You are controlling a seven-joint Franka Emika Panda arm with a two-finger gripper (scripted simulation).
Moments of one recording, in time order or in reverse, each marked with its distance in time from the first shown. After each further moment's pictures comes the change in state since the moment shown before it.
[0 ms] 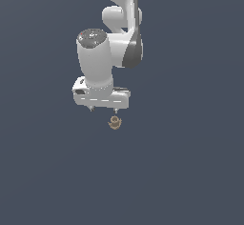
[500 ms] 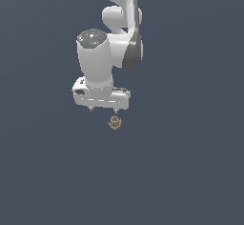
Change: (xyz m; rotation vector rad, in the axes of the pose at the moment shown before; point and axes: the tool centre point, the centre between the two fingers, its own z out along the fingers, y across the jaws) arm 0.001 0.000 0.001 0.002 0.004 0.014
